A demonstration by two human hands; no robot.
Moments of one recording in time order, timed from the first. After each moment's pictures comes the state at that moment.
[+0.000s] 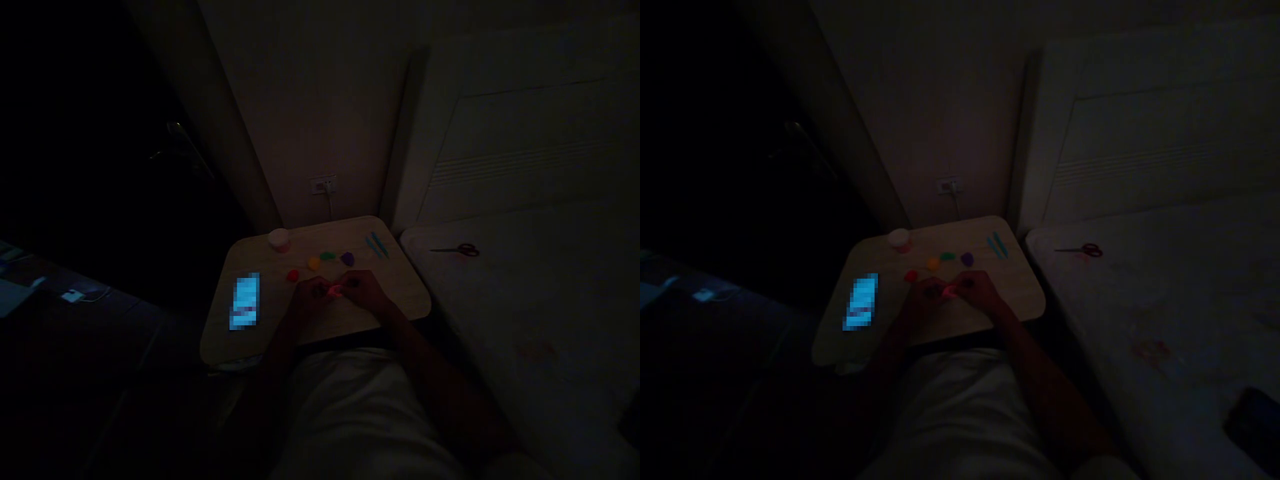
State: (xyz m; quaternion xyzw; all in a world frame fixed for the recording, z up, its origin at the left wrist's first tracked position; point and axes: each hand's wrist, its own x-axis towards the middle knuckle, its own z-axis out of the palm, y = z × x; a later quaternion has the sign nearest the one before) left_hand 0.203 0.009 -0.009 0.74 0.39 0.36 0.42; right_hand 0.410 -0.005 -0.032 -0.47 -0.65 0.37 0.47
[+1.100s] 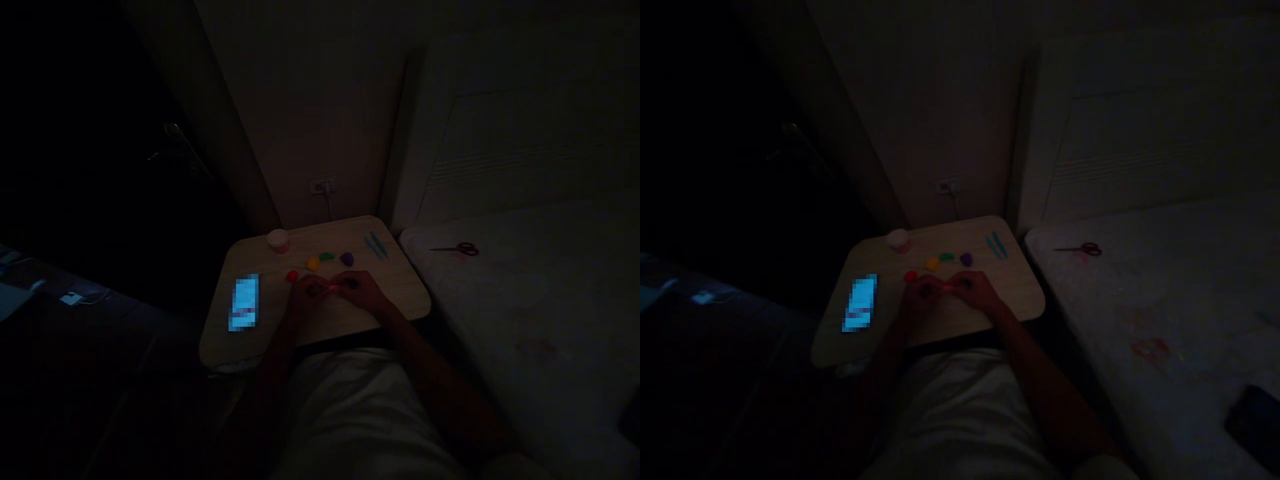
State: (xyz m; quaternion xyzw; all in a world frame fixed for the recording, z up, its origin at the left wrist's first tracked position) left_hand 0.199 0.016 -0.020 0.73 0.38 0.42 0.38; right_hand 0.404 -0.008 -0.028 -0.45 -0.66 0.37 0.48
